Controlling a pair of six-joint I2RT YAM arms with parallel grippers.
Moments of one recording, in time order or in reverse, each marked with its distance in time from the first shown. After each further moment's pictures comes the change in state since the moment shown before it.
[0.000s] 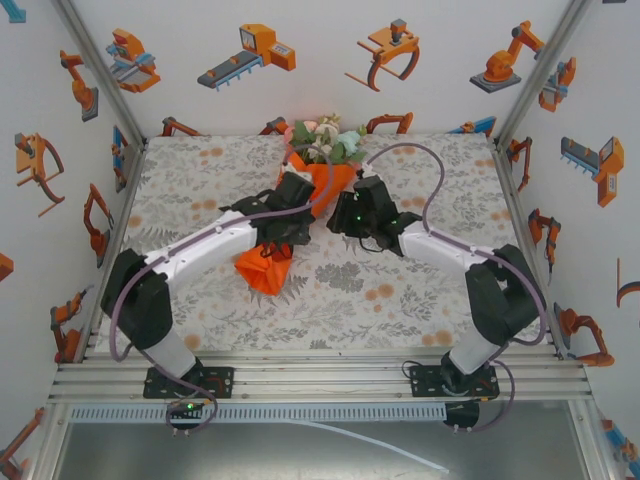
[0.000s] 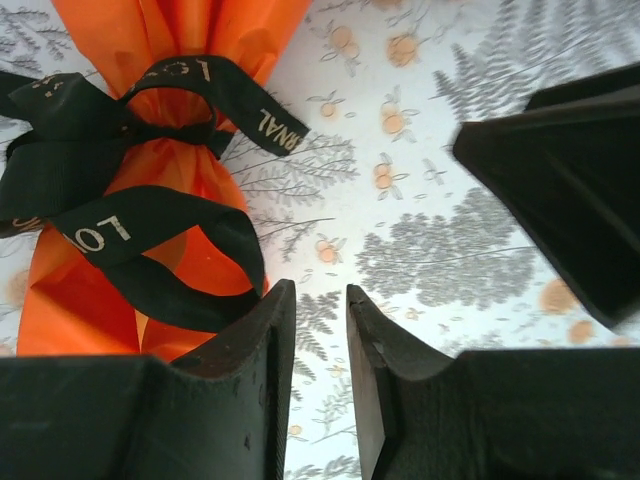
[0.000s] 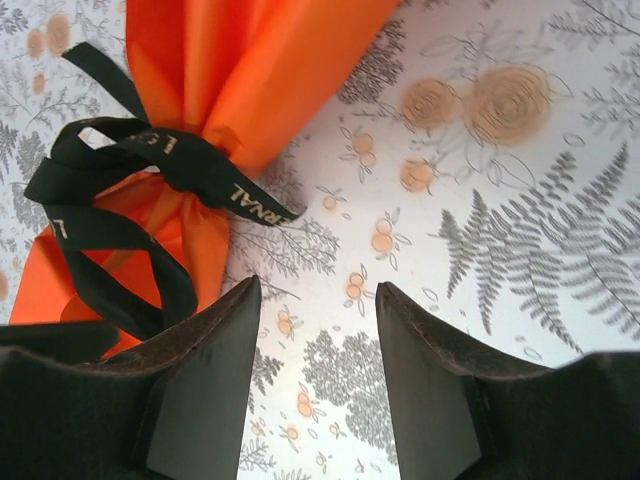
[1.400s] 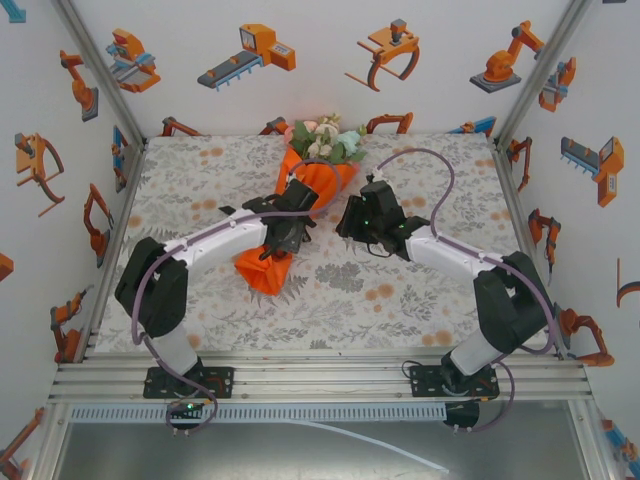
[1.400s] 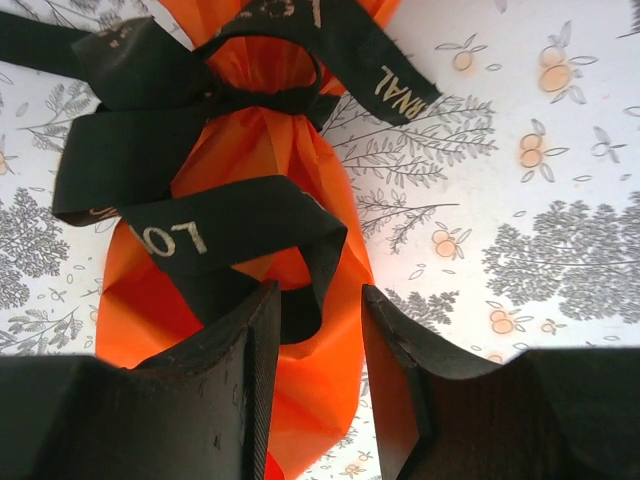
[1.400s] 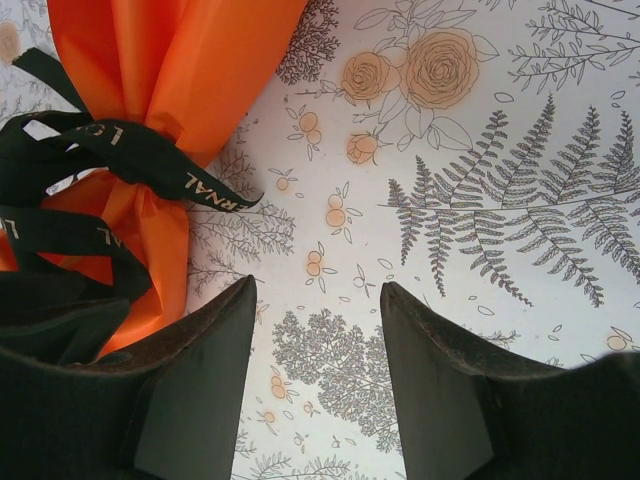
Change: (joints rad) left arm 0.031 0.079 -0.026 -0.063 -0.091 0.105; right arm -0.017 -0.043 -0.047 -0.039 0.038 0.023
